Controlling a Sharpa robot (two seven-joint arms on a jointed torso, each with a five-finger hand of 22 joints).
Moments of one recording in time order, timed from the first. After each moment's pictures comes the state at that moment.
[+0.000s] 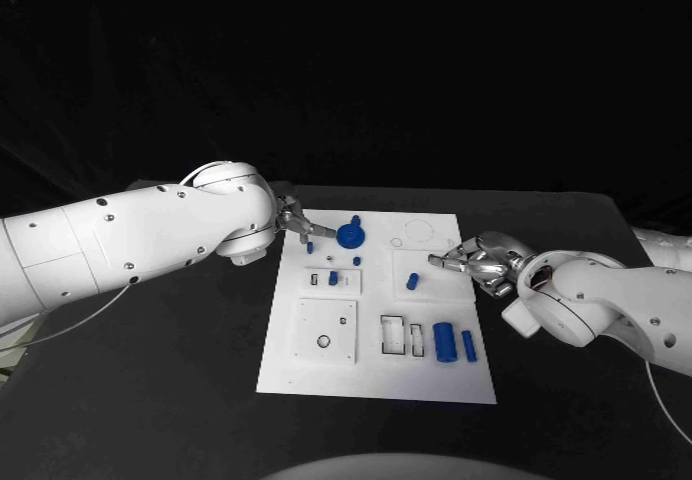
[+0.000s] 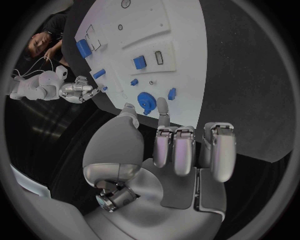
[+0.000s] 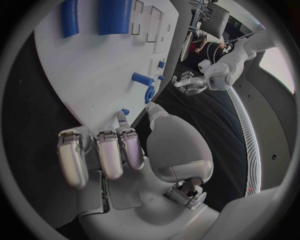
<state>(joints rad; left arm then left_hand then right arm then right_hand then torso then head) 1.43 -0.63 -0.14 1.41 -1.10 0.00 -0.70 0.99 -0.09 -0.09 0.29 0.05 1.15 0.02 0.17 1.04 1.46 -0.03 1.57 1.31 1.46 -0.07 1.57 1.31 0.01 1.47 0.06 1.57 1.31 1.25 -1.01 -0.20 1.66 -0.70 -0.39 -0.20 1.12 0.02 0.05 0.21 0.35 0.79 0.20 0.16 0.24 1.46 0.12 1.57 1.31 1.46 0.06 1.57 1.31 0.01 1.46 0.17 1.57 1.31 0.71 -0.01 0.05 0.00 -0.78</state>
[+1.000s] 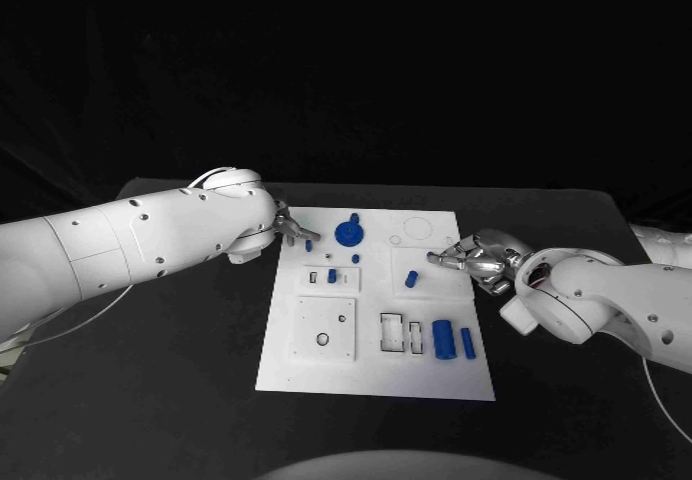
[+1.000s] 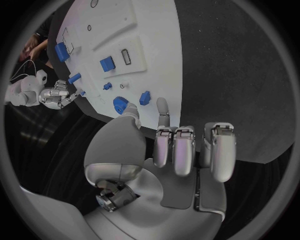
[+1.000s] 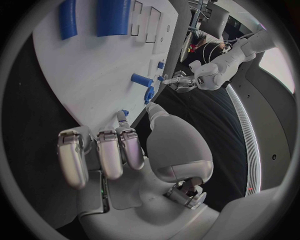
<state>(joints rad) 1.41 -0.54 -0.20 1.22 -1.11 0.02 -0.70 1.02 -0.06 -0.09 0.29 0.05 1.15 0.02 0.17 1.04 1.46 -0.03 1.57 1.31 1.46 -0.07 1.57 1.31 0.02 1.47 0.06 1.57 1.31 1.25 -1.01 -0.20 1.66 -0.70 -0.39 -0.20 1.12 0.02 0.05 0.21 0.35 0.79 0.20 0.16 0.24 1.46 0.12 1.57 1.31 1.46 0.06 1.57 1.31 0.01 1.46 0.17 1.57 1.31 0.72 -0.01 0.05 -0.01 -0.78</state>
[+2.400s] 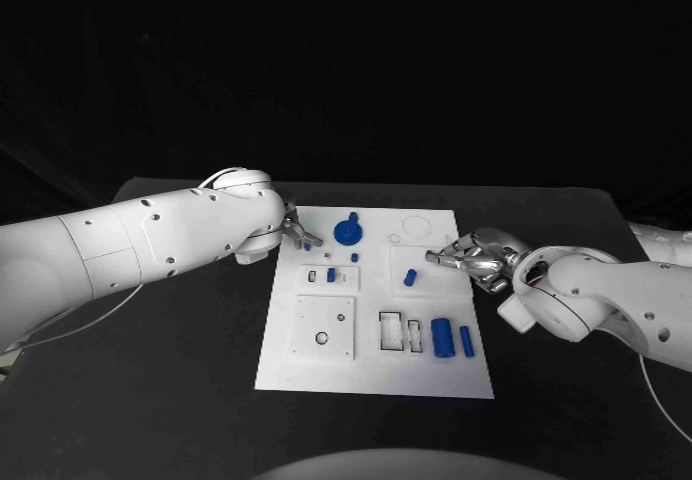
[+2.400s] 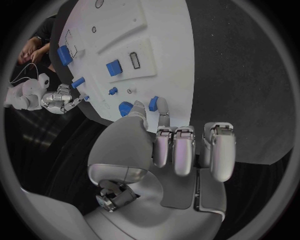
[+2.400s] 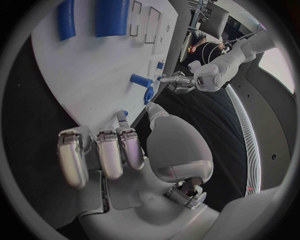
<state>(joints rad) 1.41 -0.50 -0.20 1.21 -1.11 0.06 -0.69 1.14 0.01 -0.09 0.29 0.05 1.15 0.02 0.17 1.04 1.46 -0.03 1.57 1.31 1.46 -0.07 1.57 1.31 0.01 1.46 0.06 1.57 1.31 1.25 -1.01 -0.20 1.66 -0.70 -0.39 -0.20 1.12 0.02 0.05 0.21 0.35 0.79 0.20 0.16 0.24 1.46 0.12 1.57 1.31 1.46 0.06 1.57 1.31 0.01 1.47 0.17 1.57 1.31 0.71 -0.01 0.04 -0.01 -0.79</state>
